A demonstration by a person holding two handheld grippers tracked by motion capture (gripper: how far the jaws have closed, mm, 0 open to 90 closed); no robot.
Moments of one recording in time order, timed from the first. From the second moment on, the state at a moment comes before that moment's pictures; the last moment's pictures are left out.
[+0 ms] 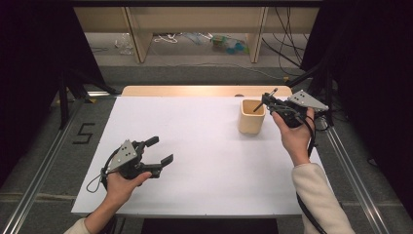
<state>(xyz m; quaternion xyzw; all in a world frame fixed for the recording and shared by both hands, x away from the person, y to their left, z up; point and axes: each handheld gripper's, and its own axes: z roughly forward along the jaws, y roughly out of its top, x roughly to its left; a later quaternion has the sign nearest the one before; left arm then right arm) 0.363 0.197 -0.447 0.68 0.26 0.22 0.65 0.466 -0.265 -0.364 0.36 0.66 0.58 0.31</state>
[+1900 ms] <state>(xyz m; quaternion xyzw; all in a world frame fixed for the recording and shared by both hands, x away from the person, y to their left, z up) 0.364 0.196 -0.448 0.68 0.26 0.22 0.65 0.488 -0.261 -0.372 0.38 0.66 0.57 0.31</state>
